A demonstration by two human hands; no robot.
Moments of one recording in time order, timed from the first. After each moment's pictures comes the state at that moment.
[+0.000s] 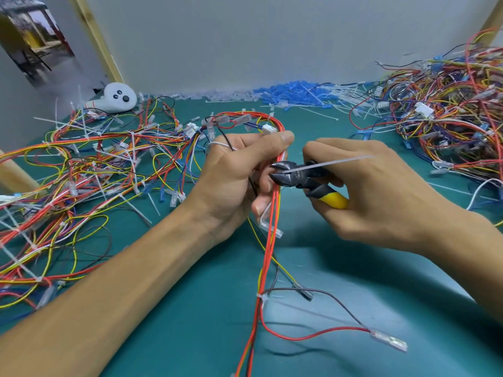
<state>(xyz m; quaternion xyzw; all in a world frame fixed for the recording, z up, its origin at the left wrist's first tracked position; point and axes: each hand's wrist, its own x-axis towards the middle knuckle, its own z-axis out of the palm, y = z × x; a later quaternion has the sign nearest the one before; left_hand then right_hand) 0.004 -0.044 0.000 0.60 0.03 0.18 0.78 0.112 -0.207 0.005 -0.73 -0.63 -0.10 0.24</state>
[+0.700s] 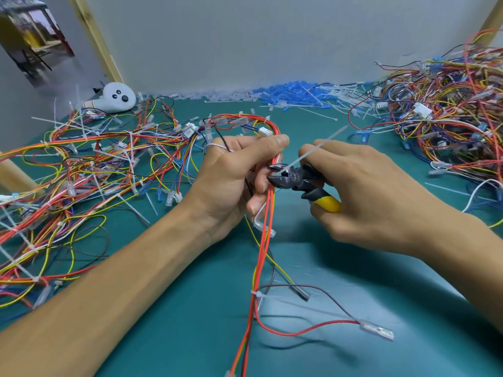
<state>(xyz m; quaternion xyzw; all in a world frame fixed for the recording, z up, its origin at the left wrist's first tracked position) 0.006 -0.042 -0.002 0.60 0.05 0.18 0.78 0.109 -0.206 0.005 -0.76 -0.62 -0.08 0.19</state>
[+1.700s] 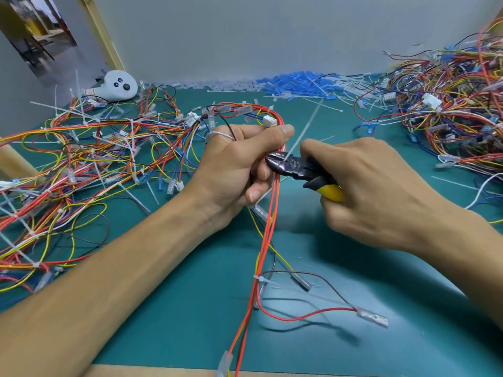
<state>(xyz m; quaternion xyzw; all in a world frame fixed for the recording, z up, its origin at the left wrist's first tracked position) 0.008 -0.038 -0.009 0.62 0.07 0.19 0.76 0.103 -0.205 0.005 -0.77 -0.60 -0.12 0.15</state>
